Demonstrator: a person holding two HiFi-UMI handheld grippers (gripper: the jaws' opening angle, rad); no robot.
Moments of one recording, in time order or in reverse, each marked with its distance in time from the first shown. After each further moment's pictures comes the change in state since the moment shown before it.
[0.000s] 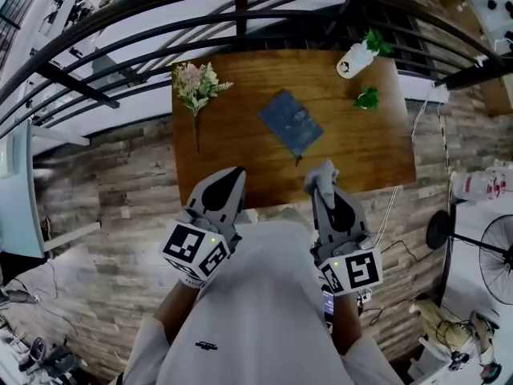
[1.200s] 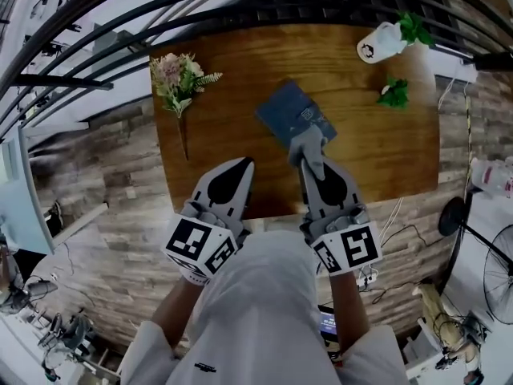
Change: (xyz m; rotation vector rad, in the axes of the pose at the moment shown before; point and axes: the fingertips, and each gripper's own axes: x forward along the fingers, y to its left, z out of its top) left arm 0.129 0.052 -0.049 -0.080 0.192 0.061; right arm 0.137 -0.083 -0.053 0.214 0.042 0.082
